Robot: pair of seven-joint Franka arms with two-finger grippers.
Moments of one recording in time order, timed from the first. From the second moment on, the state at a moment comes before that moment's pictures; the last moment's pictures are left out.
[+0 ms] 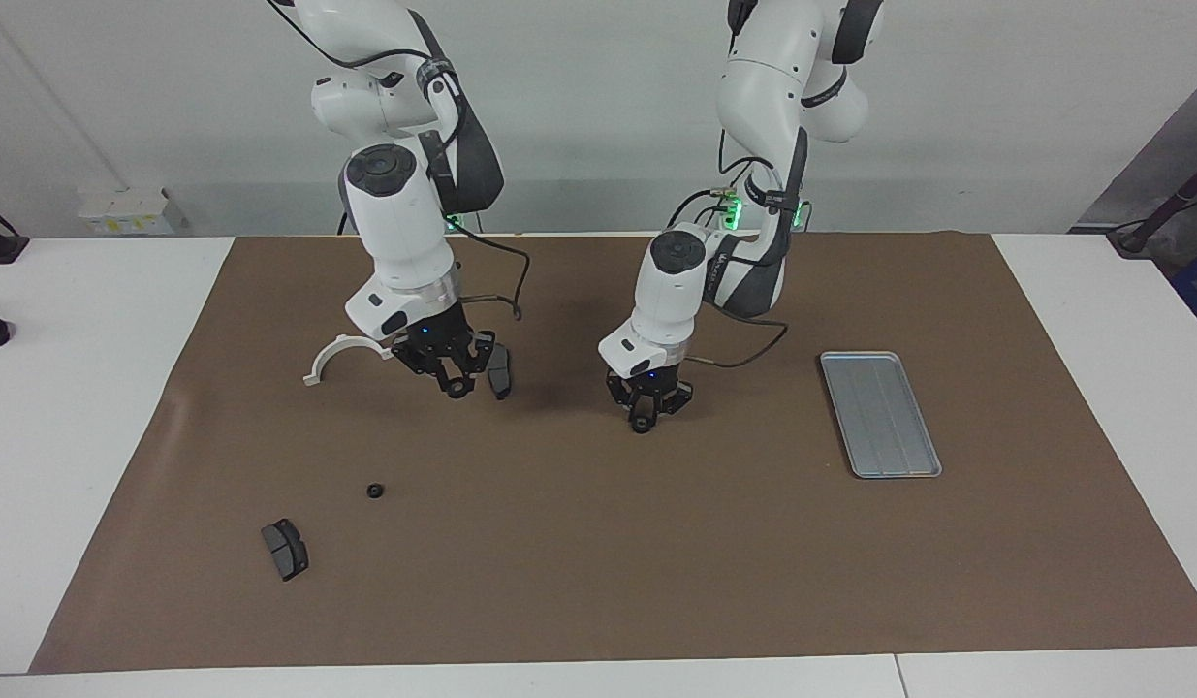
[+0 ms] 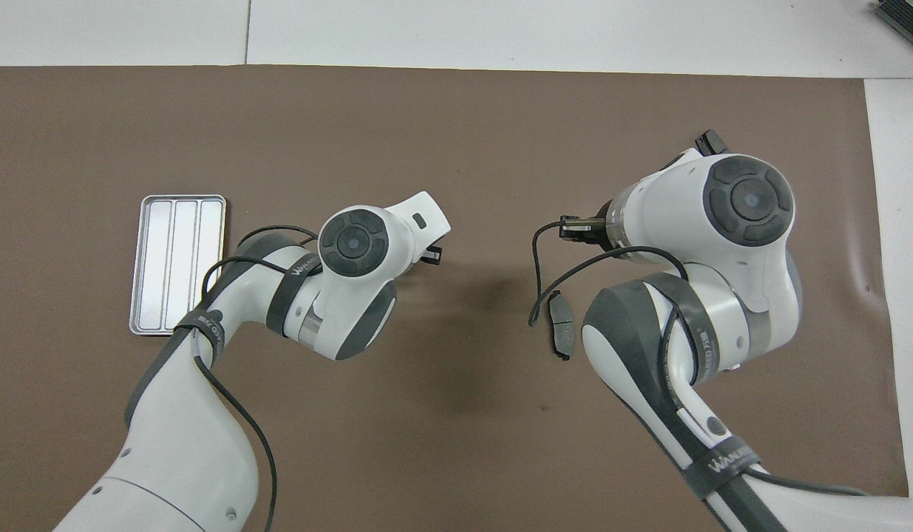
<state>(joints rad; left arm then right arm) -0.62 0.42 0.08 -1.85 -0.02 2.46 -0.30 0.24 0.15 0.09 -1.90 0.00 2.21 0.42</state>
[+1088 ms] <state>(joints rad) 0.04 0.30 0.08 -1.93 -0.10 2.17 0.42 0.56 0.49 0.10 -1.84 0.01 2.70 0.88</state>
